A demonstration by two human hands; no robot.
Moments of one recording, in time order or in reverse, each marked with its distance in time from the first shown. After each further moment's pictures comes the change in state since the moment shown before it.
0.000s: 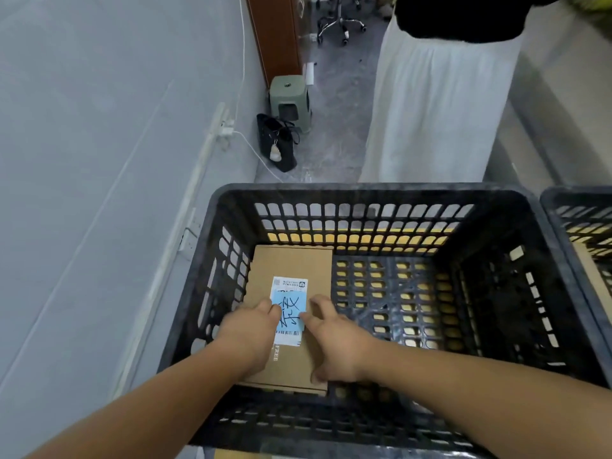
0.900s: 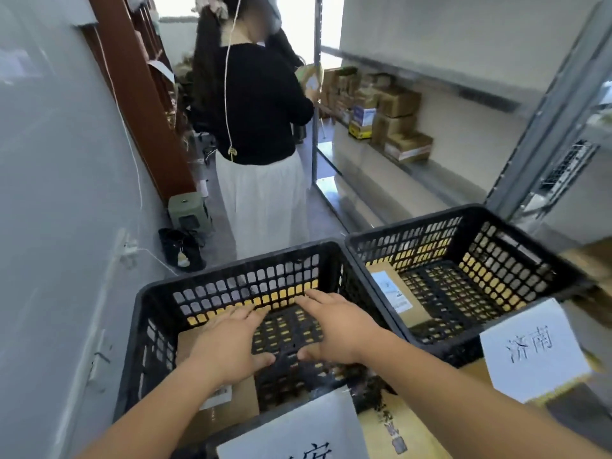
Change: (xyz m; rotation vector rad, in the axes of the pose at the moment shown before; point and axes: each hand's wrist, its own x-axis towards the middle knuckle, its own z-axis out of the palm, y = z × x) left_hand -0.106 0.067 -0.112 -0.045 0.504 0.389; right_hand -0.216 -0.020 -0.094 -0.057 0.506 0.325
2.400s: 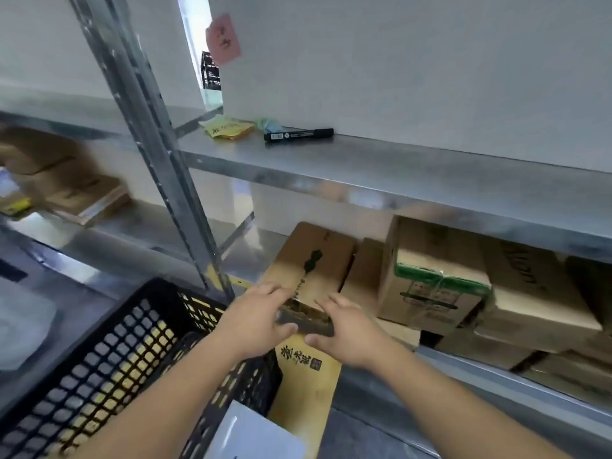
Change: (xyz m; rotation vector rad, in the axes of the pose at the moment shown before) left_hand 0.313 0.650 -0.021 -0.008 -0.025 0.982; right_hand -0.304 0.513 -0.100 0.376 0.358 0.931
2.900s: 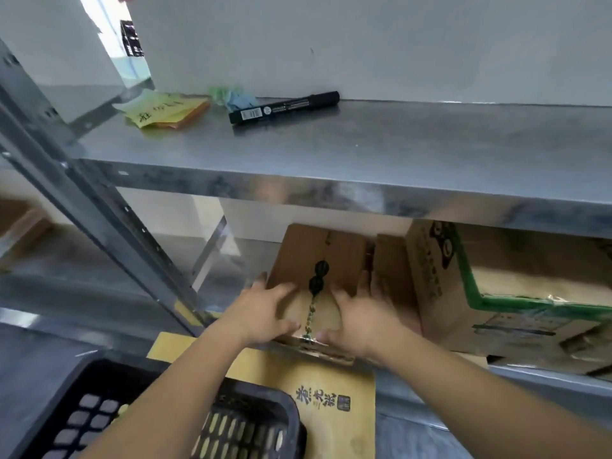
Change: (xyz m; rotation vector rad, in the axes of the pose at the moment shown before) left_hand 0.172 -0.109 0.043 -0.045 -0.311 0.018; right_hand 0.154 0.018 0.008 -0.208 -0.083 0.360
